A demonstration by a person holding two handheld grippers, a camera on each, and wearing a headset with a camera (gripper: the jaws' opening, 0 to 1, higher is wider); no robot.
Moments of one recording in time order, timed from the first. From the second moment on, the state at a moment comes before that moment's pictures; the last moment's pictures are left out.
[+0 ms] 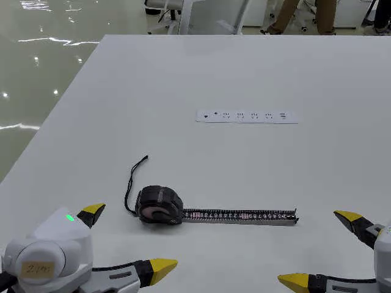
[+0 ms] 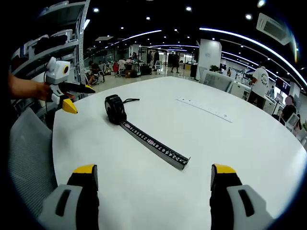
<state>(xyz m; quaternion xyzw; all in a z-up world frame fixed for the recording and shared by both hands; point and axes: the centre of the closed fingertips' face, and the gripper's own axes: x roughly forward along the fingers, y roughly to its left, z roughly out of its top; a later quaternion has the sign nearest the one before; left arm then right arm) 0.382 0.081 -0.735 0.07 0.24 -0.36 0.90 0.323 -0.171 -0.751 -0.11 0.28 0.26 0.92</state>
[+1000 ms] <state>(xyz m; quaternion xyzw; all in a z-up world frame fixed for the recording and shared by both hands) 0.375 0.074 -0.727 0.04 0.23 -0.25 0.94 0.320 -0.147 -0.737 -0.09 0.26 0.21 0.94</state>
